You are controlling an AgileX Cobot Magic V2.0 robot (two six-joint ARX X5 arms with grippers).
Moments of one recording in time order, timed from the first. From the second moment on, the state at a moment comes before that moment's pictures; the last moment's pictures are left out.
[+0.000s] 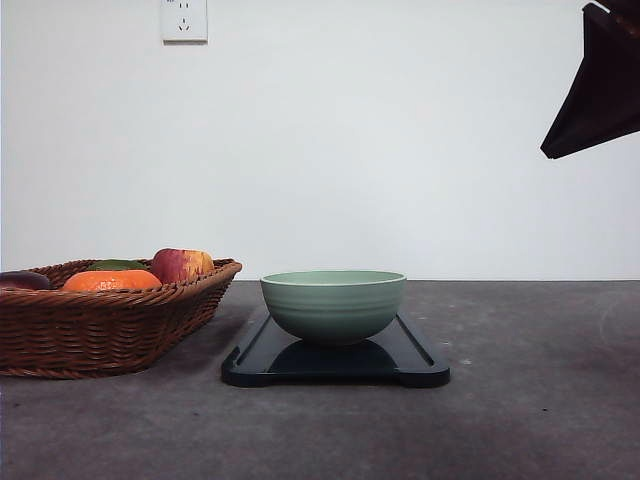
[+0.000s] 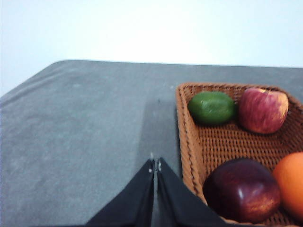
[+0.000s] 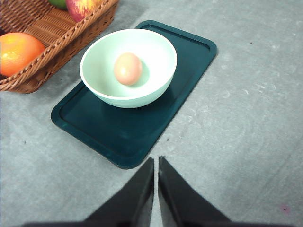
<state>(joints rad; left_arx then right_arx) 0.06 0.00 0.03 -0.13 -0.01 -0.02 0.46 0.81 0.63 -0.40 -0.16 0.03</state>
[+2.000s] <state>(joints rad) 0.06 0.00 0.03 -0.12 -0.01 -0.02 0.04 0.00 0.02 -0.04 -0.10 -0.10</state>
